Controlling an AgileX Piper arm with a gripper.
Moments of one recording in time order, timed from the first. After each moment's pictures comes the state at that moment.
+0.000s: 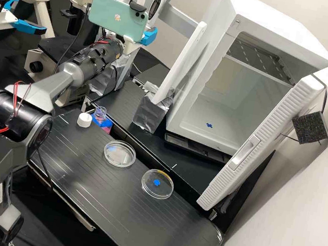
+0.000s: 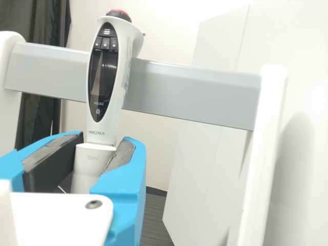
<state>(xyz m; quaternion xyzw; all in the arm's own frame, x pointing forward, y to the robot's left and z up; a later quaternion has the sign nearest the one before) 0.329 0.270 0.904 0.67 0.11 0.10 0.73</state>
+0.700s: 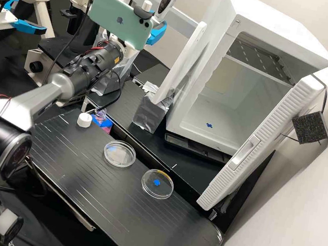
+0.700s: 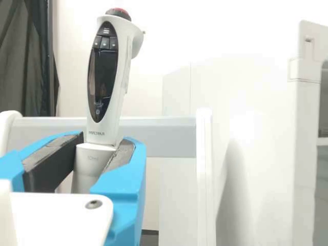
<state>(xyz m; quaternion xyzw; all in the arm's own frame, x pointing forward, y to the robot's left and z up) 0.276 0.249 0.933 0.72 0.09 0.17 0.67</state>
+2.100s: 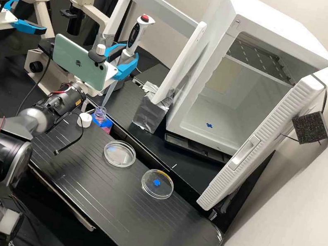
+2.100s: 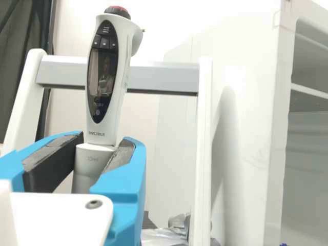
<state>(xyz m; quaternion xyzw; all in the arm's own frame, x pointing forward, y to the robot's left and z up) 0.231 0.185 0.838 0.69 0.06 0.21 0.69</state>
